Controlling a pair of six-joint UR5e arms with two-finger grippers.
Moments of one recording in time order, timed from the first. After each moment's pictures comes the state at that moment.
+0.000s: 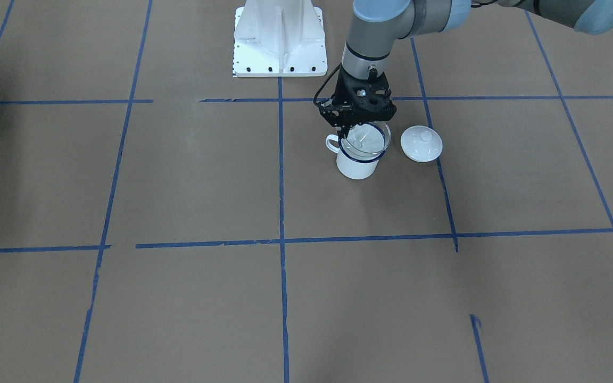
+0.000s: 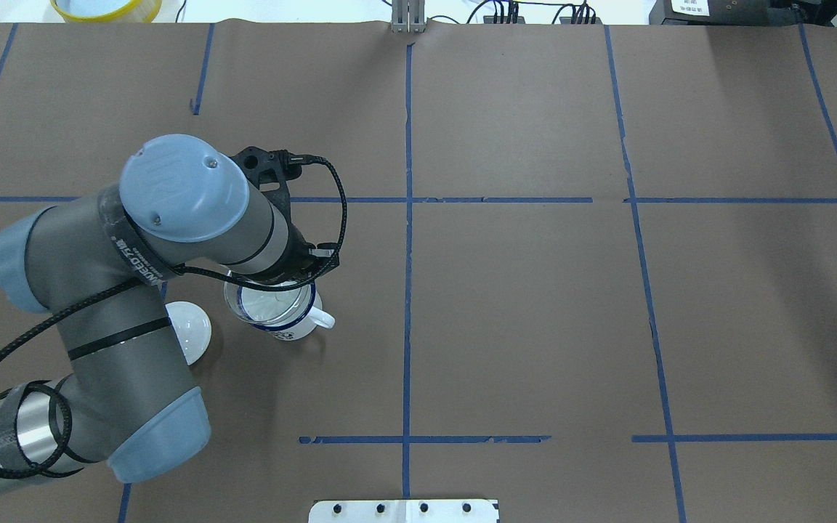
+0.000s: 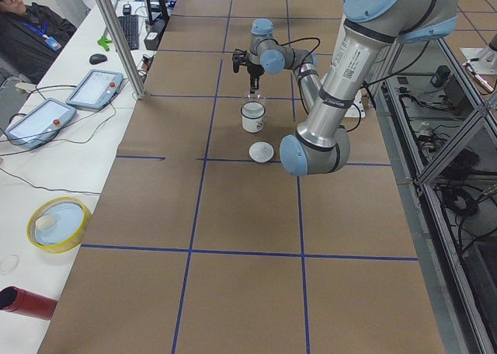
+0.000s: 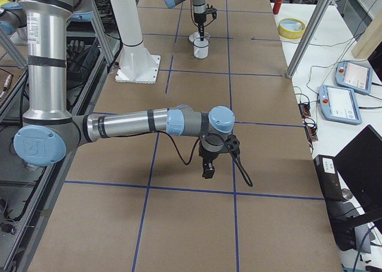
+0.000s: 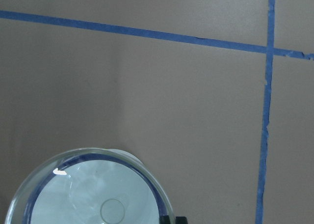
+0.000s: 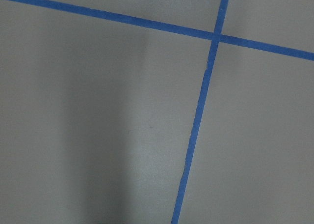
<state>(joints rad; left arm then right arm) -0.55 -2.16 -2.00 -1.42 -1.85 -1.32 1.45 -1.63 1.79 -1.79 2.31 -0.13</state>
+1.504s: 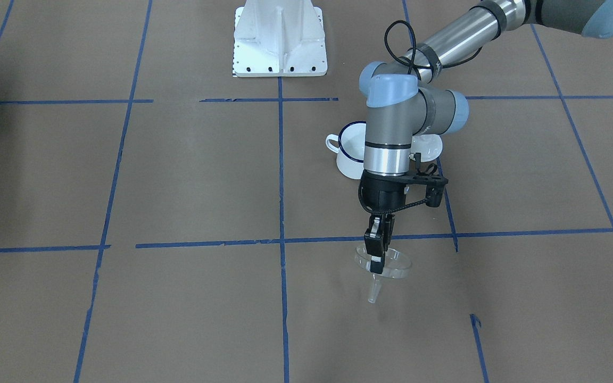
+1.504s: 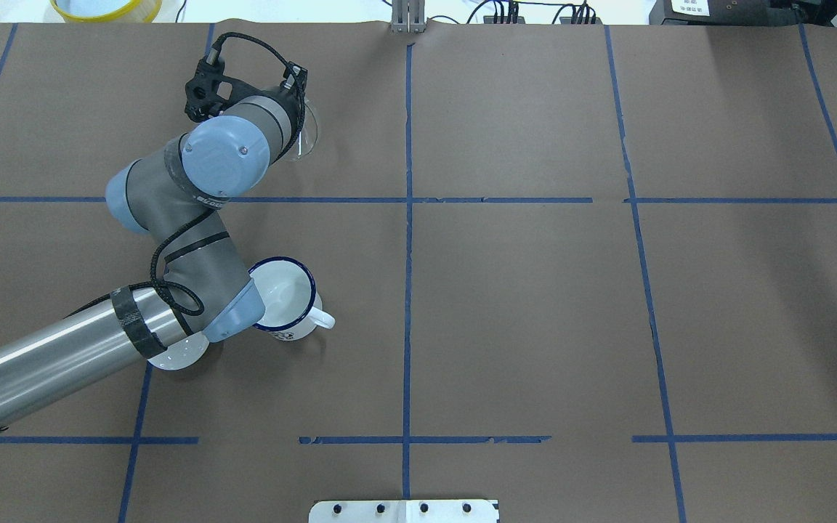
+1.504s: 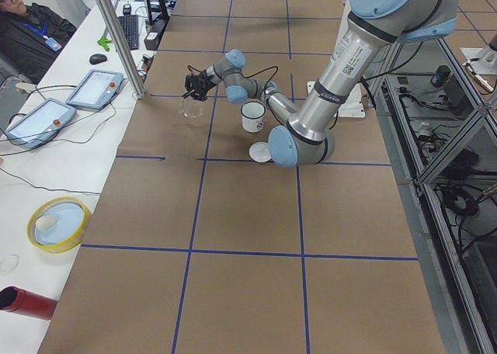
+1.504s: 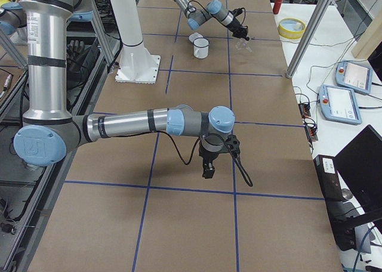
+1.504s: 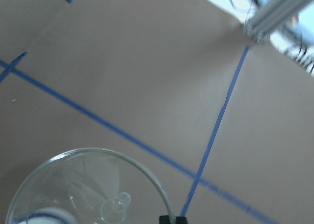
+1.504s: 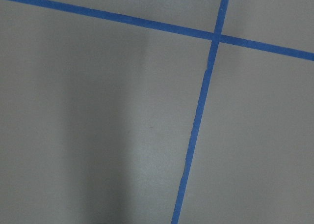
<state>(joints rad) -0.66 -2.25 -1.35 -2.22 -1.22 -2.18 1.45 -1.63 1.79 -1.79 2.31 -0.13</state>
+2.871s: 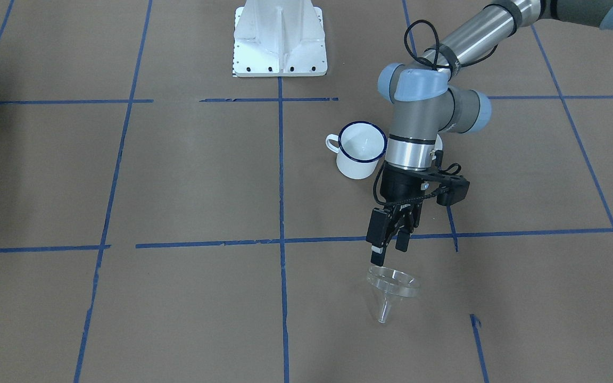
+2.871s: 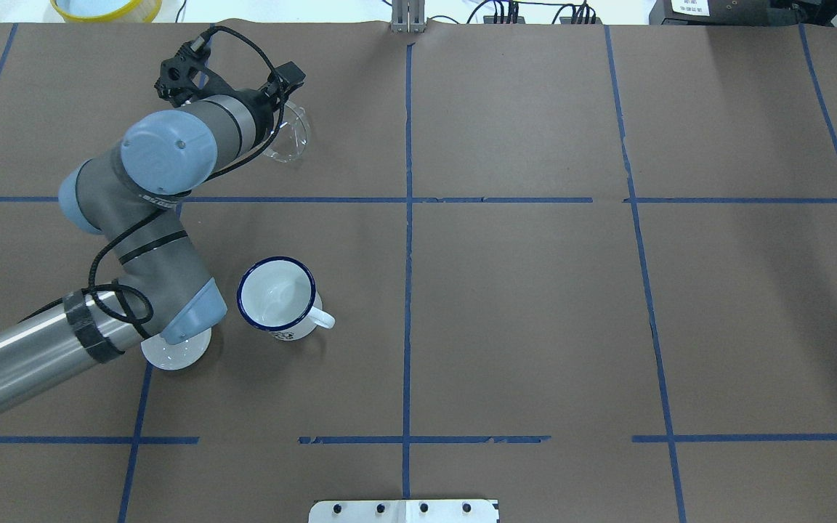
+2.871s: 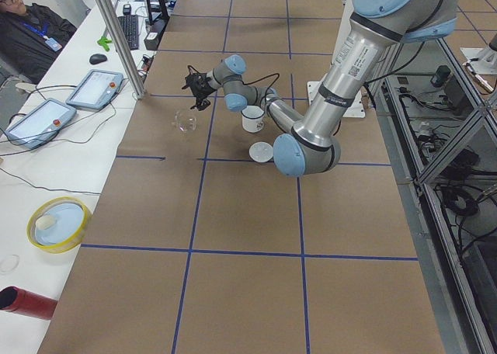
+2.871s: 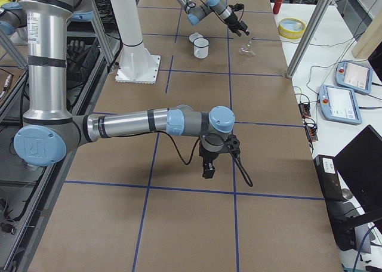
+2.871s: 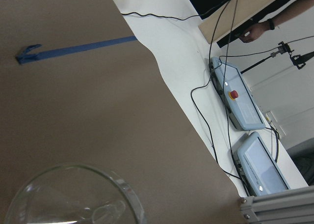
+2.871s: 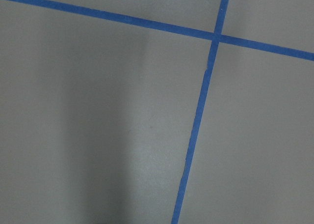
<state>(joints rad) -0.70 -2.13 -1.56 -2.21 -1.41 -1.77 1.45 -1.63 1.79 -1.79 2.31 -0.13</state>
